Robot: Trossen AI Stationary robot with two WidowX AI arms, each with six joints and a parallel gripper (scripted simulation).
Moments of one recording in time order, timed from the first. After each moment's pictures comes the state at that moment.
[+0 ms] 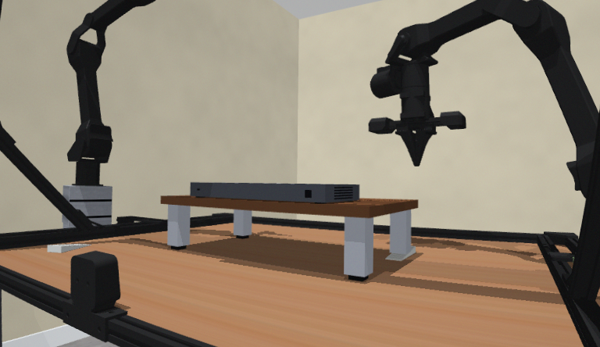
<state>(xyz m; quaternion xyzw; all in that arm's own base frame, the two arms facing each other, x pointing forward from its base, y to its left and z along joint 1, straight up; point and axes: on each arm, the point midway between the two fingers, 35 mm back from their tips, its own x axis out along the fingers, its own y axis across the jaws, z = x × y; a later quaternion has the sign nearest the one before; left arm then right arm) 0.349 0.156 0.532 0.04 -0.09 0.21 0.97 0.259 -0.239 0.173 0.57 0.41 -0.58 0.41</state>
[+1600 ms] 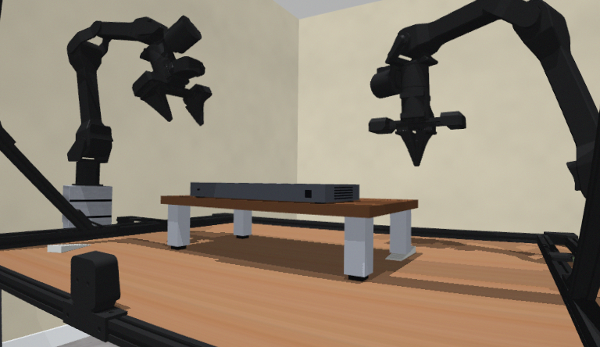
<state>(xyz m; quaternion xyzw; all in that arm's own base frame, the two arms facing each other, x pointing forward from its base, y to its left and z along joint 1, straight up) 0.281 0.129 0.172 -0.07 0.51 0.16 0.84 0.259 -0.239 0.173 0.57 0.41 -0.58 0.41</state>
